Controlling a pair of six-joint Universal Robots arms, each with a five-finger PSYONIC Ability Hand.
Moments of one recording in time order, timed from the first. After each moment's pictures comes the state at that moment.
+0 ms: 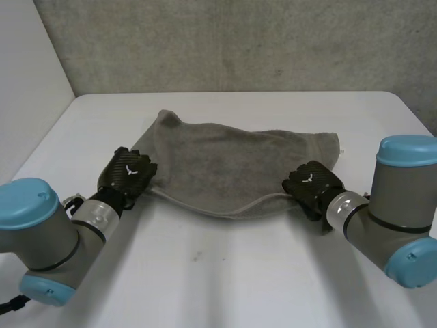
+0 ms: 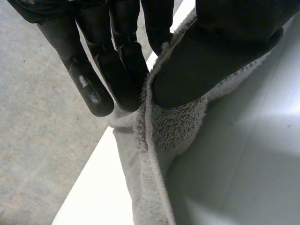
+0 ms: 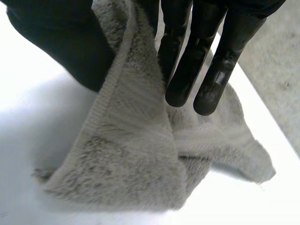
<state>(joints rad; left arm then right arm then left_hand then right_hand) 4.42 -2.01 -1.88 3.78 -1.32 3.86 1.93 -1.05 1.56 -0.05 1.35 2.41 1.20 1.22 1.22 1.22 1.04 0.86 1.01 1.02 1.03 0.86</state>
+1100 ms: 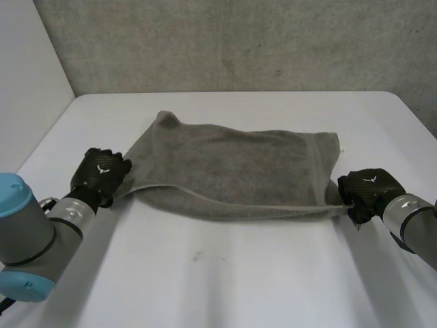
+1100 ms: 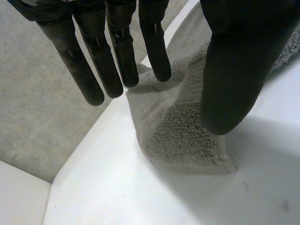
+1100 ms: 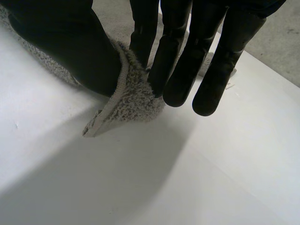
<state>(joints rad) 4.54 -1.99 -1.90 3.75 -1.33 3.79 1.69 -1.20 1.73 -0.04 1.34 2.68 0.63 0.63 0.63 0.63 0.45 0.97 1.18 1.18 1.19 0.97</state>
